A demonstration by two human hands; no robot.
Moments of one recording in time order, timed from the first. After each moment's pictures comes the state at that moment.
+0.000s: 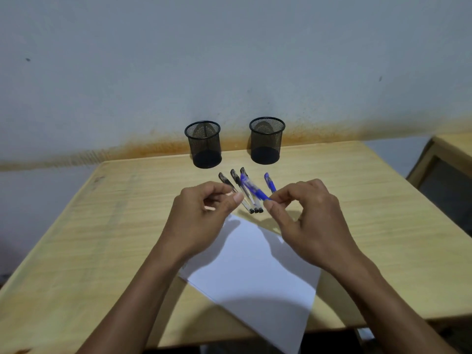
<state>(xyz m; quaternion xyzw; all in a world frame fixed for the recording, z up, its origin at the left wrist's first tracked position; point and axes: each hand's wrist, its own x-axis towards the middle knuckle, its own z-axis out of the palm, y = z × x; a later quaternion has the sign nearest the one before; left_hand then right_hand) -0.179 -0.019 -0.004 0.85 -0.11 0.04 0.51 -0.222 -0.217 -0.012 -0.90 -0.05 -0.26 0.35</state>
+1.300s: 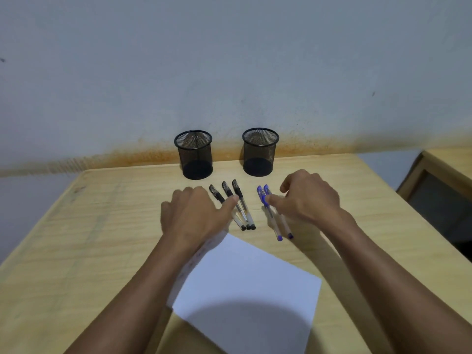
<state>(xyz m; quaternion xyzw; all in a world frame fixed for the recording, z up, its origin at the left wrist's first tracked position) -0.118 -0.043 -0.013 0.99 0.00 0.06 0.13 -0.131 -0.251 0.004 -0.97 0.14 -0.04 0.19</state>
